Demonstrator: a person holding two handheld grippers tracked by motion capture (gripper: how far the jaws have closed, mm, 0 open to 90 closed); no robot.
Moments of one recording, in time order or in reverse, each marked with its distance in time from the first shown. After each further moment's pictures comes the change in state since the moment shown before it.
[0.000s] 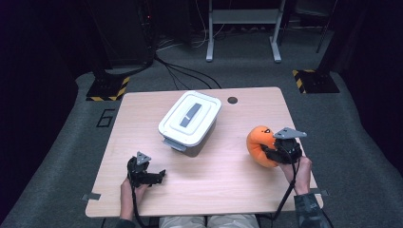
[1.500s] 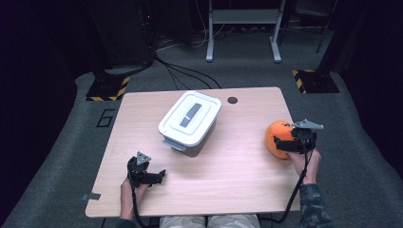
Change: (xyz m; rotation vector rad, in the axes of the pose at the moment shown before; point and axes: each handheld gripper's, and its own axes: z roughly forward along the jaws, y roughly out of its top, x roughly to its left) left arm 0.000 0.000 0.000 -0.001 0.002 0.003; right arm -0.064 -0.017 0.023 -0.009 -0.129 0.210
